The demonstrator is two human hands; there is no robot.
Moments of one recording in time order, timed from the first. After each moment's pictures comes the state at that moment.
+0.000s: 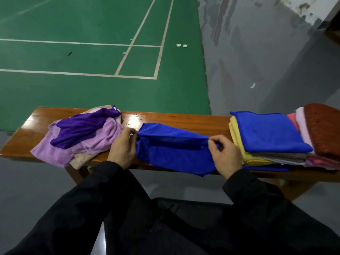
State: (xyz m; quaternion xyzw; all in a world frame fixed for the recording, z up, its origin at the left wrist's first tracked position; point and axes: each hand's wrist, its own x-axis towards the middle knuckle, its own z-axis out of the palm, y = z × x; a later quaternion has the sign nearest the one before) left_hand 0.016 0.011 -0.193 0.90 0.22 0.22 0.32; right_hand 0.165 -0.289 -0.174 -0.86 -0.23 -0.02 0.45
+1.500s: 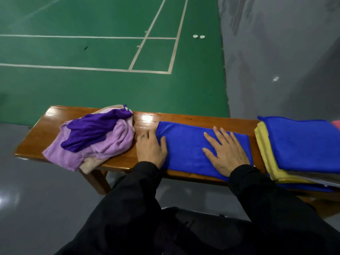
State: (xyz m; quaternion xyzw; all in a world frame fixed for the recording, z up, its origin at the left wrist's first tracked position) left_hand 0.079 -0.005 -0.236 0.90 0.36 0.18 0.16; right_hand 0.225 -0.236 -0.235 -0.91 -0.40 0.05 0.03
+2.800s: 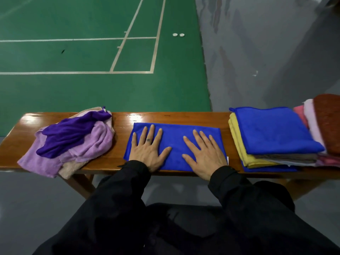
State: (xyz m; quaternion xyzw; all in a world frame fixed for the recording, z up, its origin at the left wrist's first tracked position) left_hand 0.091 -0.040 -0.245 0.98 0.20 -0.06 0.04; right_hand 0.192 -0.260 -0.234 -0.91 -0.40 0.08 0.01
